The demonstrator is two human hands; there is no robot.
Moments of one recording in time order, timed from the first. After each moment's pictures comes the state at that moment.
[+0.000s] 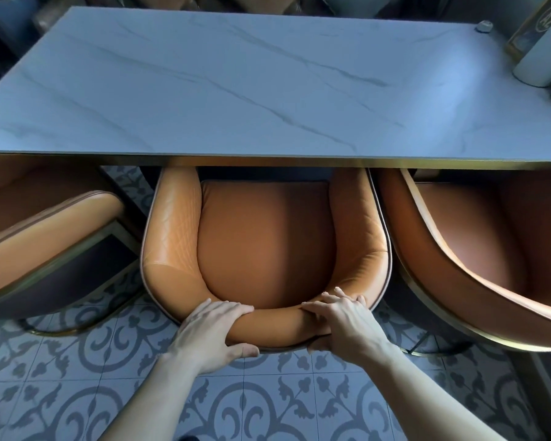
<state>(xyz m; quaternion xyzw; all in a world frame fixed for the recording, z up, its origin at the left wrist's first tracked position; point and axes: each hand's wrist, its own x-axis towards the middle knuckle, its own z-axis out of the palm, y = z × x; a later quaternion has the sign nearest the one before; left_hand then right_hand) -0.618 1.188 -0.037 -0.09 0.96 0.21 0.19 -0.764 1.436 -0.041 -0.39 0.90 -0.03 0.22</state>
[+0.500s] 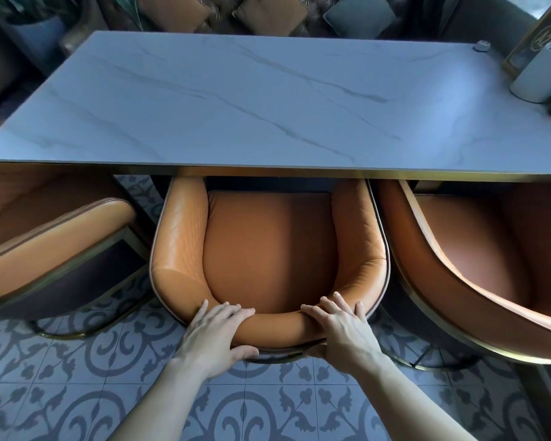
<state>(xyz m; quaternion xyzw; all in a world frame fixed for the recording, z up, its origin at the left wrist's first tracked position) -0.608 1.208 -0.037 -0.12 0.96 0.17 0.18 -0.744 1.446 -0.039 -0.36 0.91 -0.01 0.23</state>
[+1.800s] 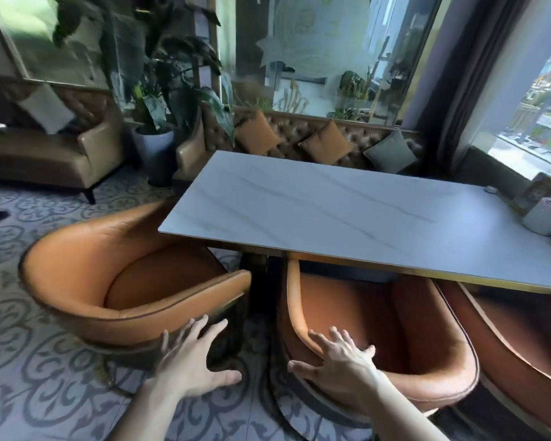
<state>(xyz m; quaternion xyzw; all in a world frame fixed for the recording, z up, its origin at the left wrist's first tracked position) -0.340 0.897 0.143 -0.26 0.94 0.21 0.11 -0.513 1.145 0.166 -0.28 0.92 0.02 0.27</state>
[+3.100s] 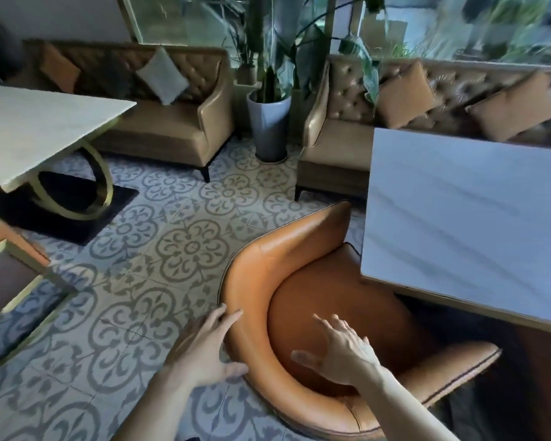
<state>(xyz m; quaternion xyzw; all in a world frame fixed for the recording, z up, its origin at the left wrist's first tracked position) -0.220 0.230 0.108 -0.32 0.90 0.25 0.13 -0.431 0.427 0.085 -0.36 0.87 -0.04 0.34</state>
